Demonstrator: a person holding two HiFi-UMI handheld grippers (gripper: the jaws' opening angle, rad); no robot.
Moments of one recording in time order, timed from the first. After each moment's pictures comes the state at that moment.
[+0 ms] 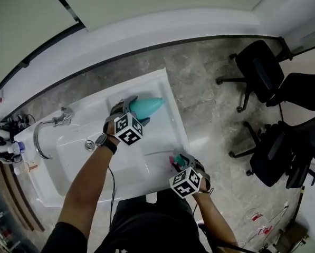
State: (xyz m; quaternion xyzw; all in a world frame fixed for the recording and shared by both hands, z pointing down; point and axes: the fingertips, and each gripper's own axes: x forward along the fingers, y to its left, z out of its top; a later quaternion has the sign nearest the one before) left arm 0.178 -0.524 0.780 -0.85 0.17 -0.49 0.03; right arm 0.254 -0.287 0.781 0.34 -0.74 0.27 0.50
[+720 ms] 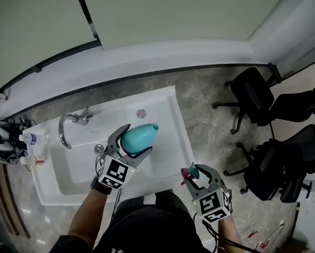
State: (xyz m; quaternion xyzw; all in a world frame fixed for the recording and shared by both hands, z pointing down) left arm 0.105 -0.411 0.558 -0.93 0.28 -0.24 -0.01; right arm 0.236 -0.273 0.549 0.40 -0.81 0.15 0.41
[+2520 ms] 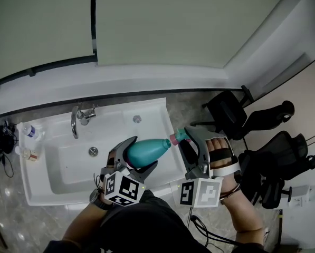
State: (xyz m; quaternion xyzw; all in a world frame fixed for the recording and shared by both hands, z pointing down) left arm 0.067 -0.293 0.447 -0.93 0.28 -0.21 0.07; right arm 0.127 -0.308 0.342 0.36 -0.64 -0.35 0.58
